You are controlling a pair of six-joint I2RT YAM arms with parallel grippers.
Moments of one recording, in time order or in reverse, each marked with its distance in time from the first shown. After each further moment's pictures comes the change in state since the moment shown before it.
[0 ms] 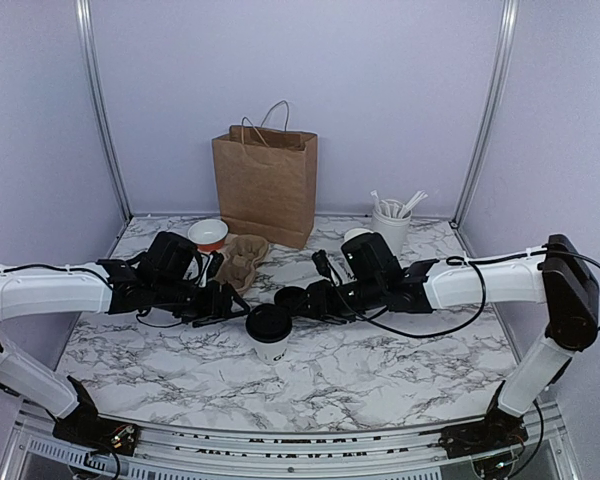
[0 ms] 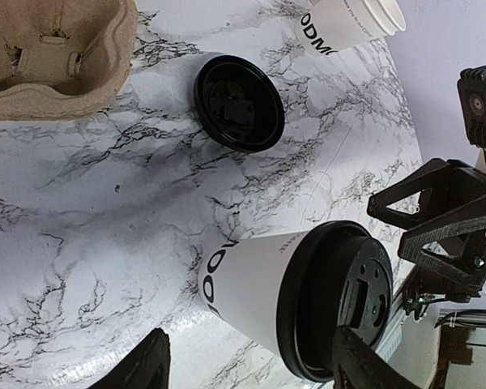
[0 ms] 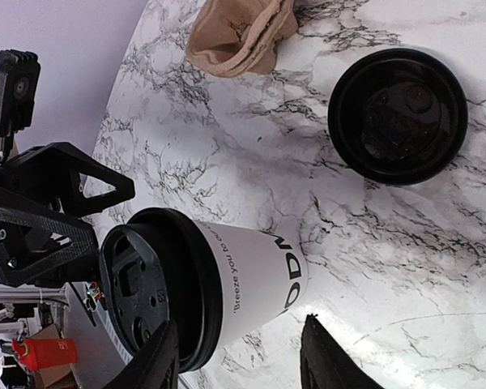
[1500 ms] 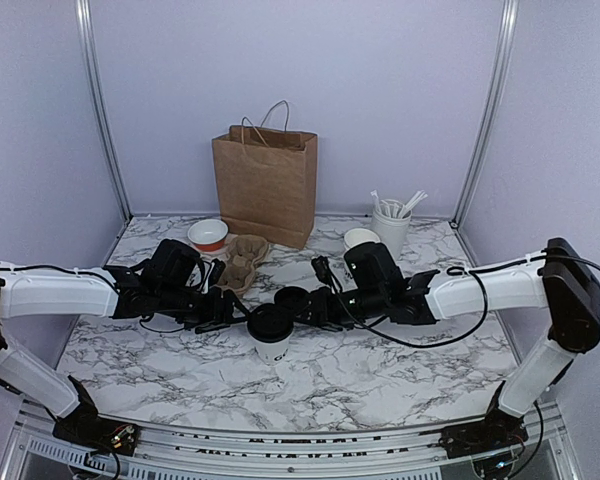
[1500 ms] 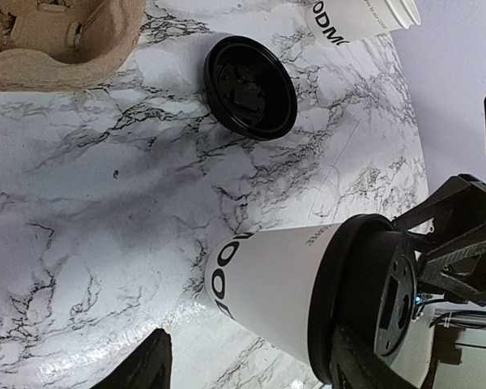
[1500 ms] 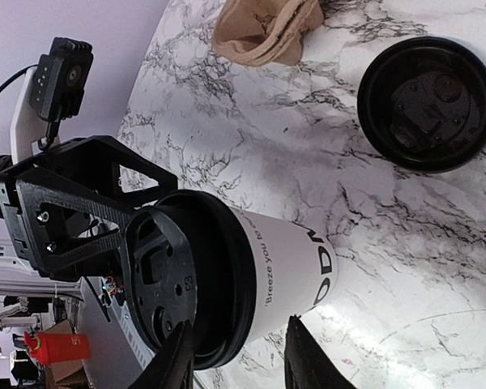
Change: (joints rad) left arm 0.000 0.038 -0.044 0.068 0.030 -0.032; right arm 0.026 -0.013 -0.071 0.124 -0.021 0.041
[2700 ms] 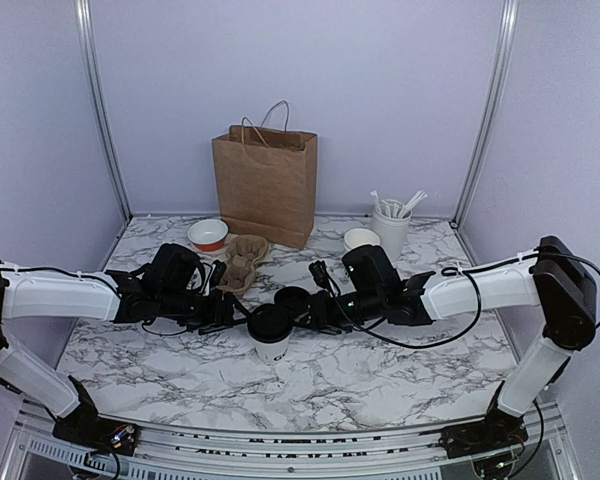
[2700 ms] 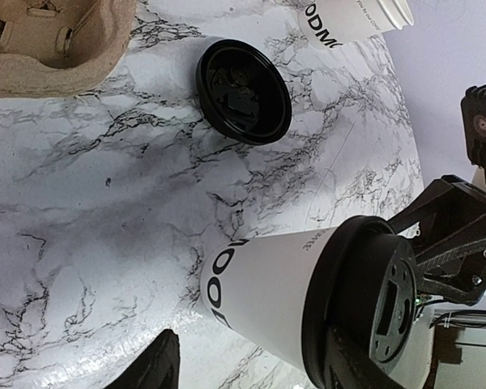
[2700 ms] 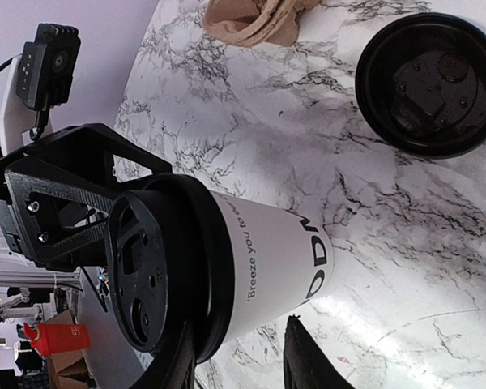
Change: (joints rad) left arm -0.006 0.015 -0.036 0.072 -0.003 0.000; right arm -0.008 0.032 -0.013 0.010 -0.035 -0.012
